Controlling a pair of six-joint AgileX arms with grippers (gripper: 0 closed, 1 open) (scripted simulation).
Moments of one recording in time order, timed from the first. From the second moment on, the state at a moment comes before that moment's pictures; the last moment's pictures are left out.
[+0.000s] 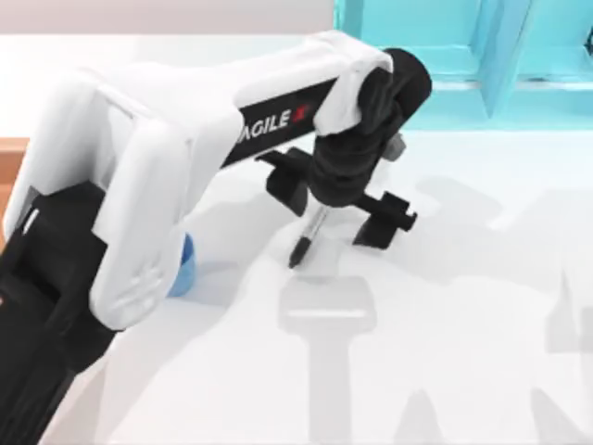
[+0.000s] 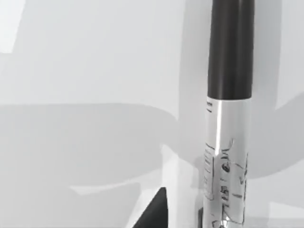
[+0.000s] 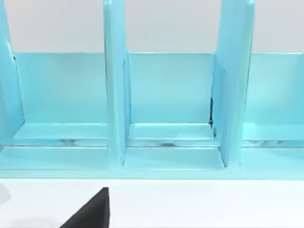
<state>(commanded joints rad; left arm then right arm) -0.70 2.58 2.11 -1.05 -0.21 -0.20 0.00 0.00 0.00 0.00 0.00 0.00</state>
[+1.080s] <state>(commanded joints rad) -0.74 2.45 2.05 -1.08 -0.16 -0.25 0.00 0.00 0.00 0.00 0.00 0.00</state>
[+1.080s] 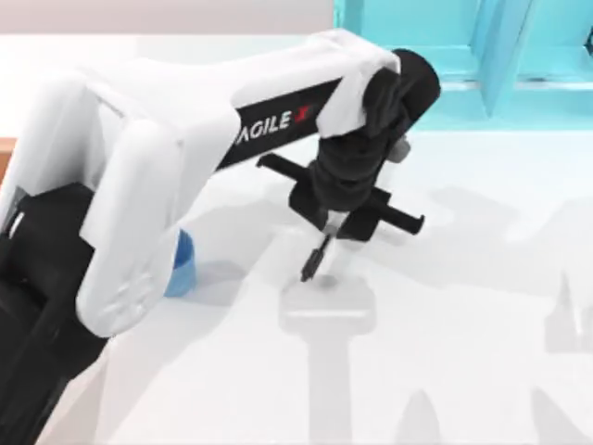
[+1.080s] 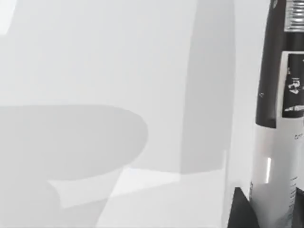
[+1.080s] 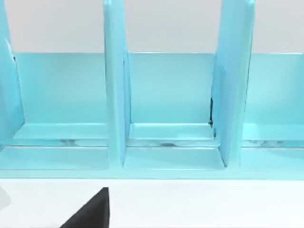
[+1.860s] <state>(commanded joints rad) -0.86 2.14 1.85 -1.20 -0.18 -0.37 0.00 0.00 0.00 0.00 0.00 0.00</state>
